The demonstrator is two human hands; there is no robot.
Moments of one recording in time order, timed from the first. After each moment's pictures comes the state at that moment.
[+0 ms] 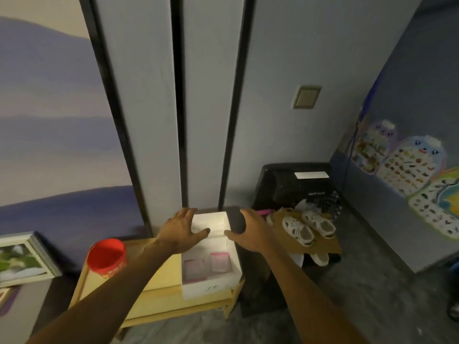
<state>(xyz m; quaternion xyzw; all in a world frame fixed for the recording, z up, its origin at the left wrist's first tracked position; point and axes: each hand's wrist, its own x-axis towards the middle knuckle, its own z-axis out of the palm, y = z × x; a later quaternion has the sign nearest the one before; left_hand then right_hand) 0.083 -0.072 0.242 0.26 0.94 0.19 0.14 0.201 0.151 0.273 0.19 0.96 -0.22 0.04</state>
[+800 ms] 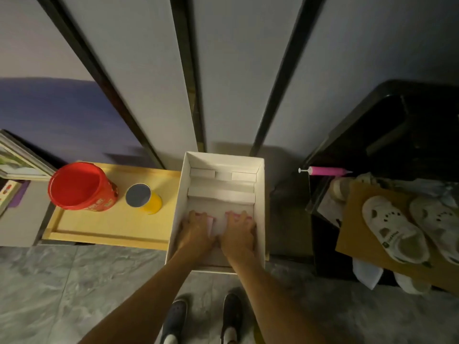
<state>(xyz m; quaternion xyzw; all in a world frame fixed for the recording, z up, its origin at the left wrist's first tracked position) 0.070 -0.007 -0.075 0.05 0.95 0.09 0.29 0.091 0.116 -0.101 0.19 0.94 -0.12 0.25</state>
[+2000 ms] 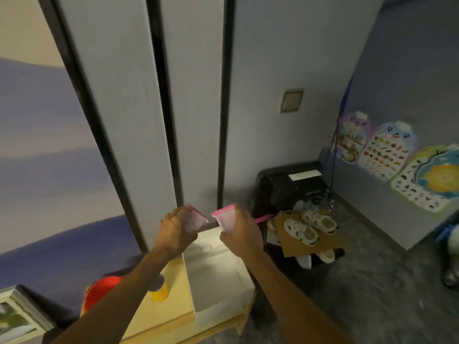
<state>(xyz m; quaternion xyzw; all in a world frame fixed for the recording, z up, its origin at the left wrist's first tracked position) 0.026 -0.083 0.267 0.24 0.91 0.33 0.07 0.143 0.097 0.257 0.27 0.92 -0.25 -0.15</state>
